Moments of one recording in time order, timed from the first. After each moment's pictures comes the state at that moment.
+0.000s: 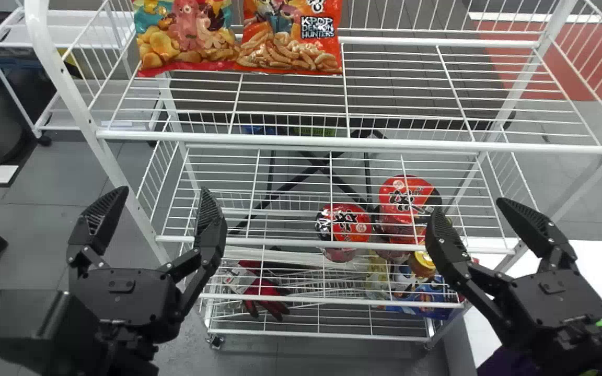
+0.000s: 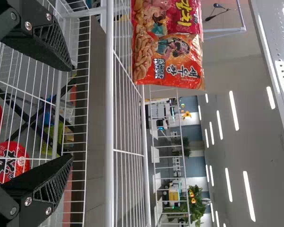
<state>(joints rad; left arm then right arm) 0.81 0.16 -0.19 -2.41 -0.03 -0.01 0.23 0.81 -0.02 -0.01 -2.41 -0.10 0.12 0.24</state>
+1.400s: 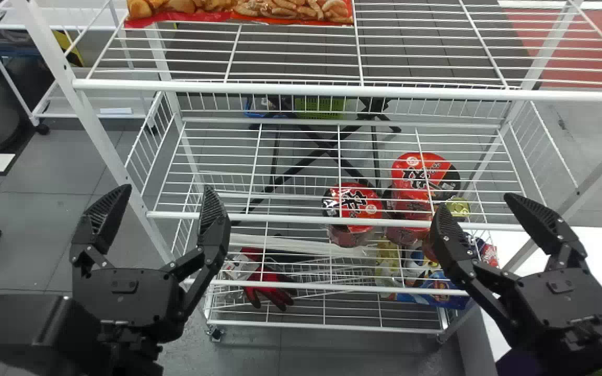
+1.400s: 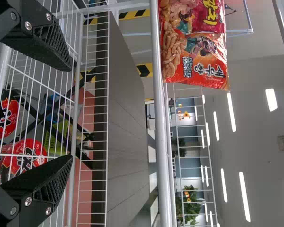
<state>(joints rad) 0.82 0.16 -0.19 -2.41 -0.03 -0.04 0.23 0.81 -0.02 0.00 -2.42 -0.07 0.10 0.23</state>
